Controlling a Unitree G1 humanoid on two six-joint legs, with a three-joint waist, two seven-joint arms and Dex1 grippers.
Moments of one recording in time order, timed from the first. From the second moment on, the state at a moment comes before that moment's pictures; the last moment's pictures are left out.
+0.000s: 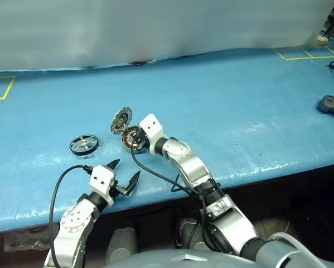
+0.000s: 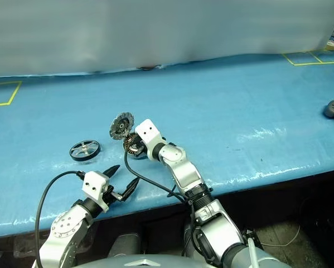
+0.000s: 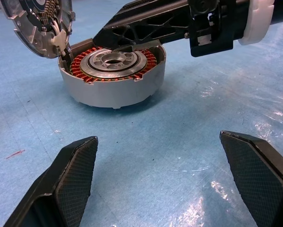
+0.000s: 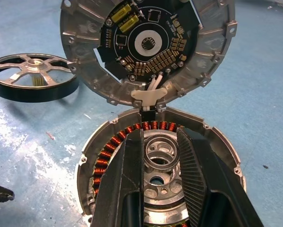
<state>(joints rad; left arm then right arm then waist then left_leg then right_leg) 0.34 0.30 -0.05 -0.32 -0.17 0.11 -0.45 -0.56 0.11 0.31 0.34 -0.05 0.36 0.41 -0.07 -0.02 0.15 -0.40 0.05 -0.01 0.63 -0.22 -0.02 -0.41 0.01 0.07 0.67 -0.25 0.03</state>
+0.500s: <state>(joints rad) 0.34 0.30 -0.05 -0.32 -0.17 0.11 -0.45 -0.57 0.12 0.31 0.42 -0.05 0.33 0.41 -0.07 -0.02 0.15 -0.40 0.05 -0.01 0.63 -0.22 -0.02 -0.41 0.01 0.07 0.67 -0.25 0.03</state>
